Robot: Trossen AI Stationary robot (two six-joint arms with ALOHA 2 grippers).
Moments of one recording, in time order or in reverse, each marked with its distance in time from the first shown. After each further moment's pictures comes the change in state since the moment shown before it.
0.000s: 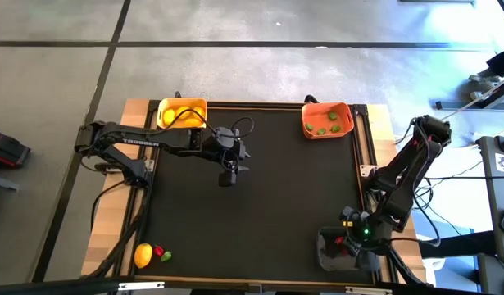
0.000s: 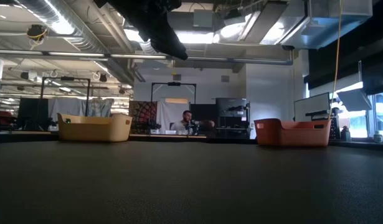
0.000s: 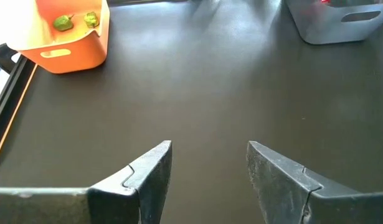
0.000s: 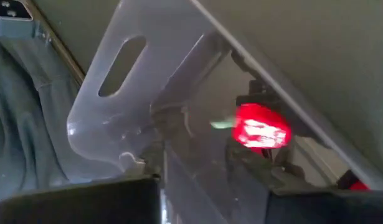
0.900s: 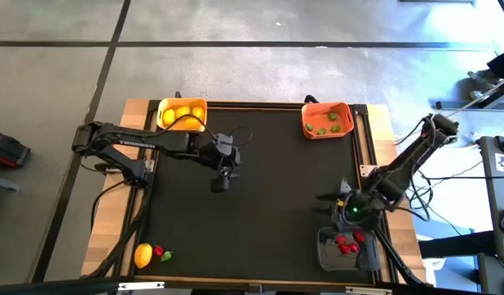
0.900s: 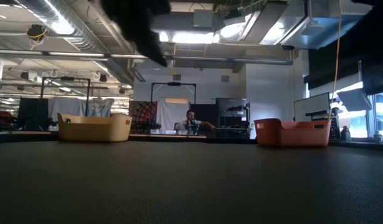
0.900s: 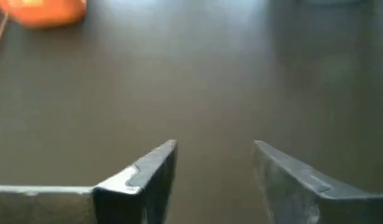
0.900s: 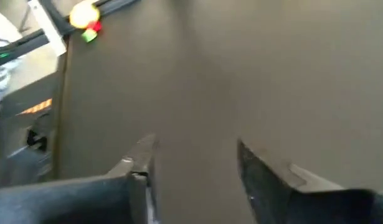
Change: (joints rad) left arm -0.041 -0.025 0.001 -0.169 0.002 -0.067; right arm -0.267 -0.181 0.000 0.016 0.515 -0.836
